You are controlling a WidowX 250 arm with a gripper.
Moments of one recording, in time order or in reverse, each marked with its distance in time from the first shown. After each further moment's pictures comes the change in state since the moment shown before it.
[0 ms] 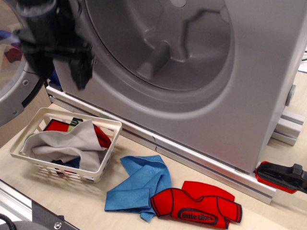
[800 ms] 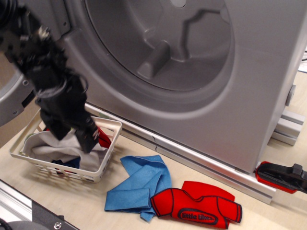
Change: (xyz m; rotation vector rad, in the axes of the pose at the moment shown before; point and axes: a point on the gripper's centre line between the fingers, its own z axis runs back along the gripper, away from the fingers) arm -0.038 -0.008 -0.094 -0.127 0.058 -0.222
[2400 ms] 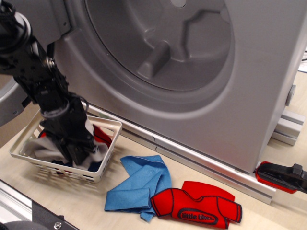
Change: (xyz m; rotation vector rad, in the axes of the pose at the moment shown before) arm -0.002 0.012 -0.038 -0.033 0.080 0.054
